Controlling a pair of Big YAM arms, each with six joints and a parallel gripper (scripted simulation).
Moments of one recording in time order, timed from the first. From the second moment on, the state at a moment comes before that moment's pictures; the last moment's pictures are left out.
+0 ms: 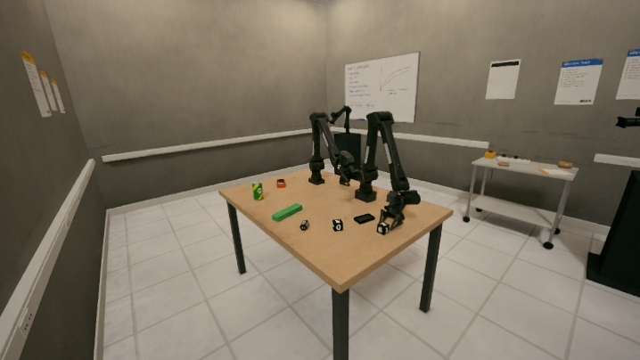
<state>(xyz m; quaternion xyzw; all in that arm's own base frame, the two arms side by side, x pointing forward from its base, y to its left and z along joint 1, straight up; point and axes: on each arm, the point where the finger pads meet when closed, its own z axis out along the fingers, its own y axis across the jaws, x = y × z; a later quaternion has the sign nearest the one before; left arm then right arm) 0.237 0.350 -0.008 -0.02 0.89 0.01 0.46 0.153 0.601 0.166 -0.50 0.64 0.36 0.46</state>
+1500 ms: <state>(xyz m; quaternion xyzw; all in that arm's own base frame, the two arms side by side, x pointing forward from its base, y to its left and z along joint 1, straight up) 0.293 0.316 0.041 0.11 0.96 -0.02 0.27 0.243 0.479 0.208 -0.42 0.68 0.31 0.51</state>
